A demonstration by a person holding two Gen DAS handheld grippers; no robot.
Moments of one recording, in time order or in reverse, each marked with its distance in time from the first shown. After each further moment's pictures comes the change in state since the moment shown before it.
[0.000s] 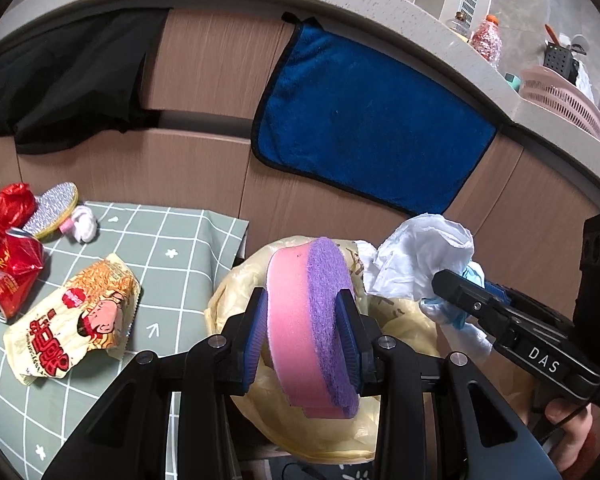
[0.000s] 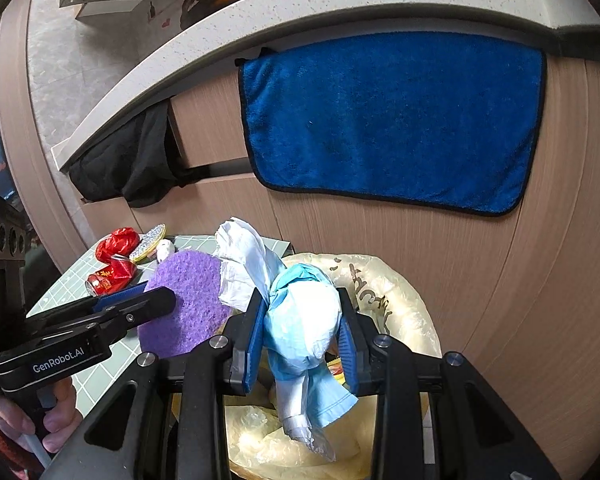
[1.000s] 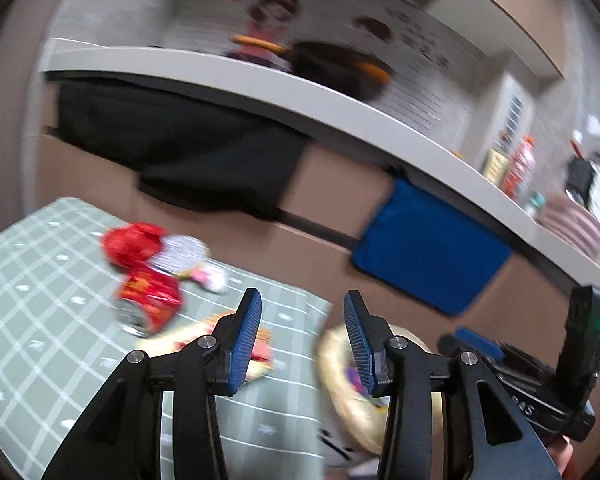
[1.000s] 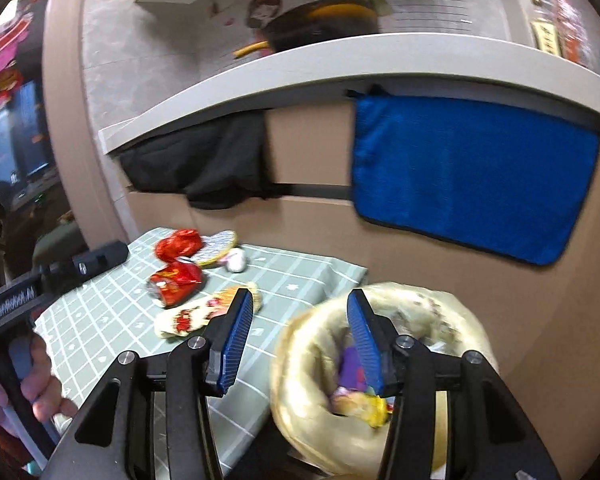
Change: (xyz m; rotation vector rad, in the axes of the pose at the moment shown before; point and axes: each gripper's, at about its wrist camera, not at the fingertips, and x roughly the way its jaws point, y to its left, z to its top) left arm -0.169 0.088 0.000 -0.197 -0.320 0.162; right arm -0.031 0.105 0.018 -0.148 -0.032 0.103
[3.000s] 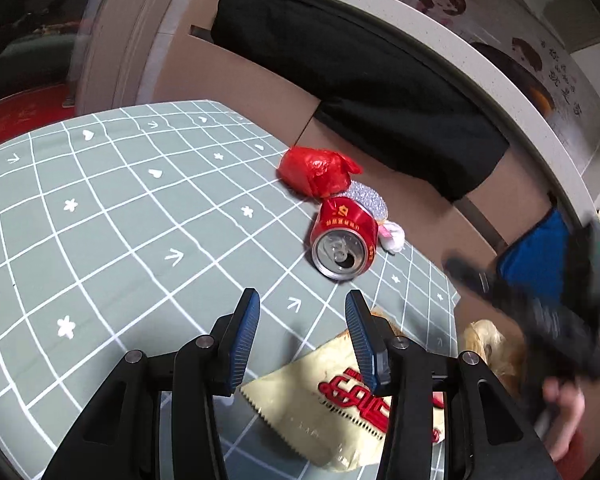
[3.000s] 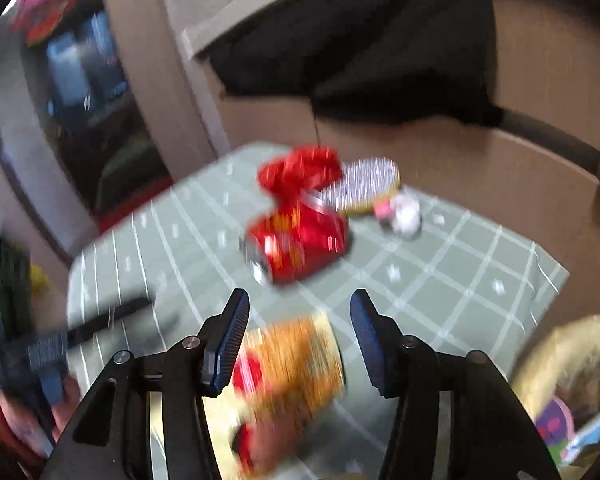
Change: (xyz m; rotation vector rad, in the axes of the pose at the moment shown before) left arm 0.002 0.171 -0.062 -0.318 0.129 0.250; right arm 0.177 0.133 -0.004 -0.115 0.257 0.348
